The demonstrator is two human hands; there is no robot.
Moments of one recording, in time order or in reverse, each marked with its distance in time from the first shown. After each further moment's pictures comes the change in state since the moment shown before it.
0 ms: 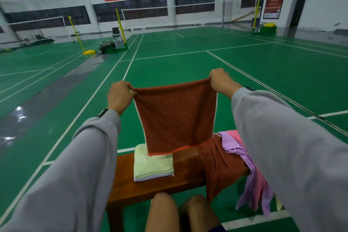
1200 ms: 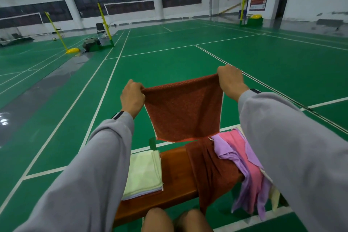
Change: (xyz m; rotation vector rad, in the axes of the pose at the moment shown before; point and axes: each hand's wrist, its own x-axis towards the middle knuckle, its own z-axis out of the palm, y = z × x) left_hand 0.045 0.077 0.107 0.058 0.021 0.130; right_hand 0.033 0.080 0.006 -0.334 0.195 0.027
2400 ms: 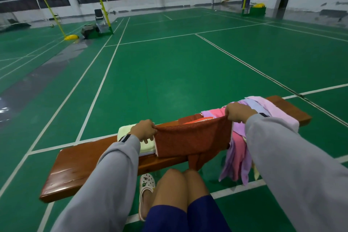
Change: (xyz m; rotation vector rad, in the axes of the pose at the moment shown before) left_hand -0.214 -0.022 0.054 0.074 -0.865 -0.063; right_hand -0.199 0.058 0.085 0.135 -0.696 0.037
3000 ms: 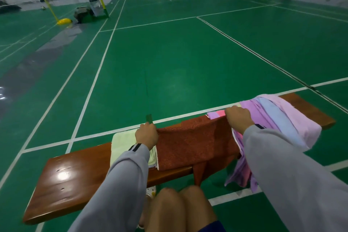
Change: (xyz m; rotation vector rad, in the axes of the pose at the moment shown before) left_hand 0.106 -0.012 0.043 0.254 0.260 -0.120; right_hand 0.102 -0.022 0.057 -0.215 0.243 0.014
